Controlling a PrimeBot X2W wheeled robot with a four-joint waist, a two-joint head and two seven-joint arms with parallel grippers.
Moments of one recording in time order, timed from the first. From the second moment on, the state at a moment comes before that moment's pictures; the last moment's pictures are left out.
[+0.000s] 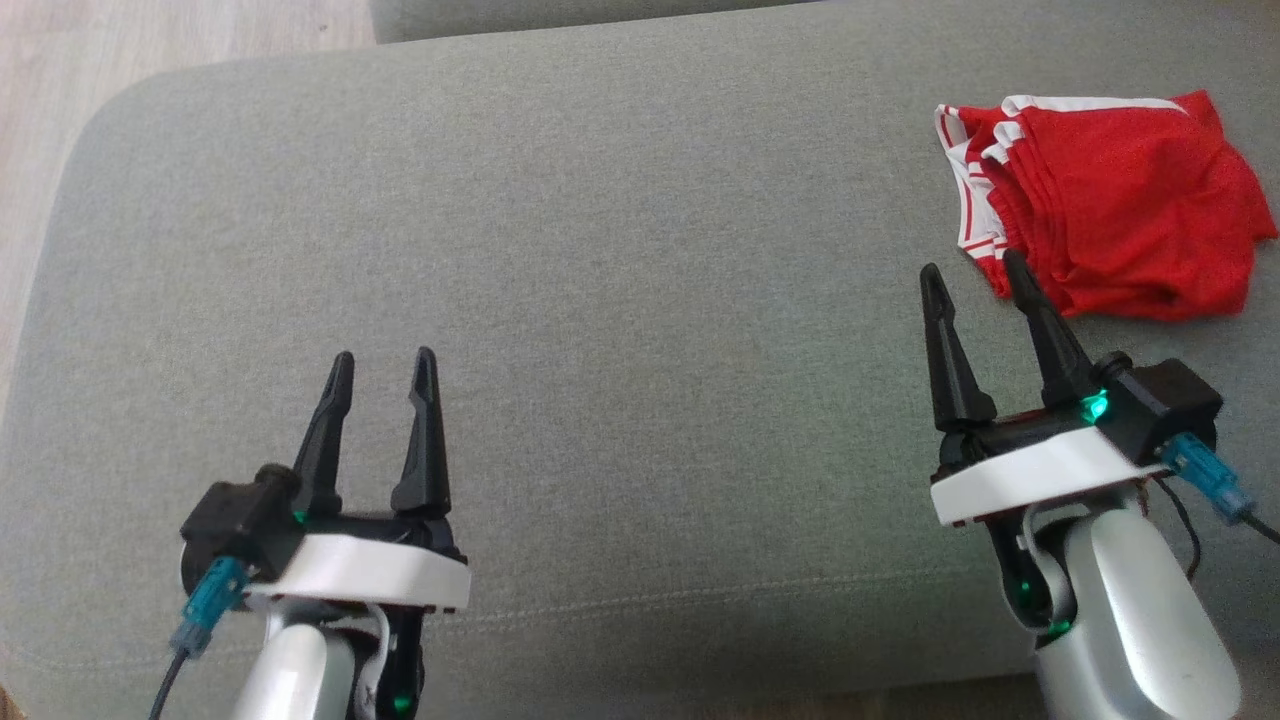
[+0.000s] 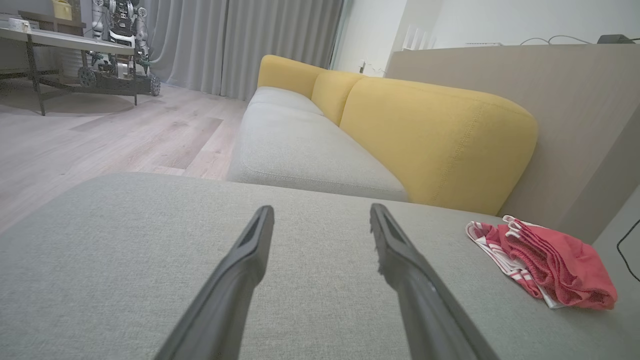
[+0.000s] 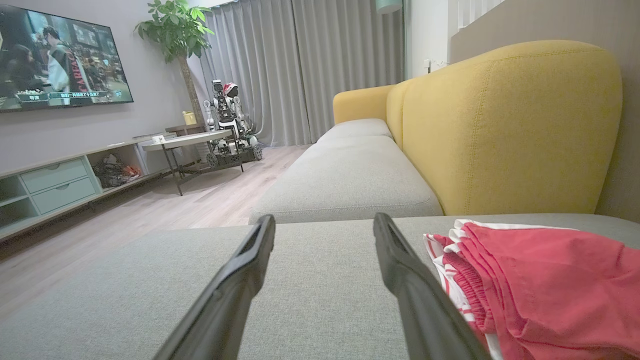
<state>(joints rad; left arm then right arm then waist) -0.04 0.04 -0.21 0.03 -0.29 0.06 -0.26 -0.23 -0.07 0.09 0.17 0.23 0.13 -0.25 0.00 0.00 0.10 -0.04</state>
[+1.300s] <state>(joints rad) -0.04 0.04 -0.17 0.00 -0.35 -0.01 -0.26 -0.23 -0.06 0.09 0.17 0.23 0.13 -0.25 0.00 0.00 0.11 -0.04</state>
